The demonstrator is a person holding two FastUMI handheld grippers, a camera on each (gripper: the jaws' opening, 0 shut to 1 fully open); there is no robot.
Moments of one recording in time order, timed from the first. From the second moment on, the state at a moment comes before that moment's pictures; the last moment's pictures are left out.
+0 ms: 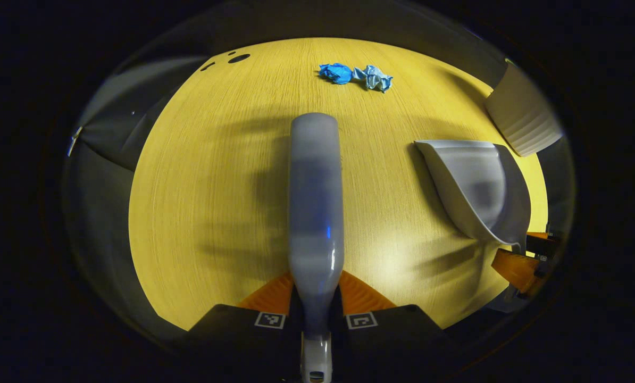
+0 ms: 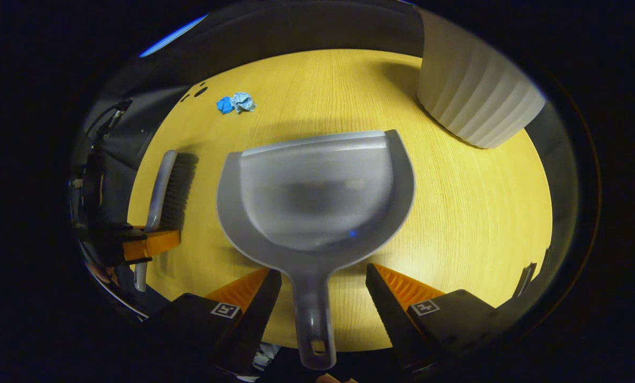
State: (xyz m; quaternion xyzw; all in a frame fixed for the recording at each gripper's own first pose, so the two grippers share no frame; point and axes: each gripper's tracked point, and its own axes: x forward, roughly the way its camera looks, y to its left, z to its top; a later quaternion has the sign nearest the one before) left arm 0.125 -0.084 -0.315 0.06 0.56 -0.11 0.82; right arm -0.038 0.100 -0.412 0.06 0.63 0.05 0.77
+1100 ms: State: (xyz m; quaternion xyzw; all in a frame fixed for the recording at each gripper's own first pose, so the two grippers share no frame) left arm 0.333 -0.040 -0.281 0.24 0.51 -0.13 0.81; right arm -0.011 0.057 -0.429 -0.11 0.63 0.20 0.74
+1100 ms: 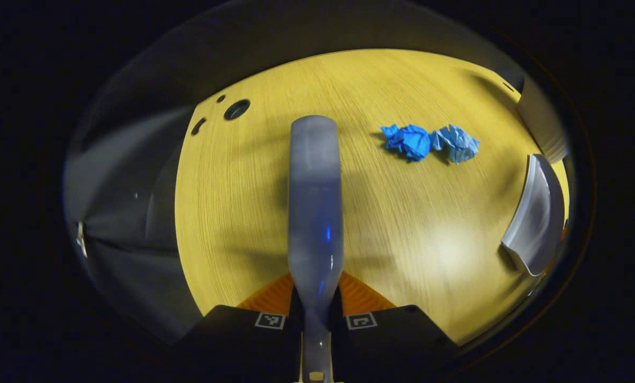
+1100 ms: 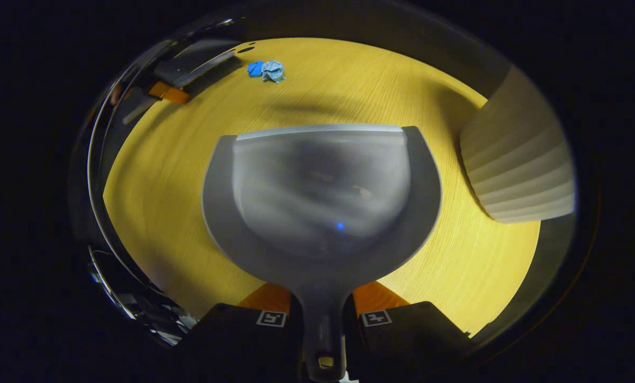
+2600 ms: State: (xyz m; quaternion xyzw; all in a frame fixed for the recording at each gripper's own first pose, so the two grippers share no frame) left arm 0.195 -0.230 -0.239 0.29 0.52 -0.47 0.65; right arm -0.003 0.051 -0.437 -0.09 0.58 0.21 0.78
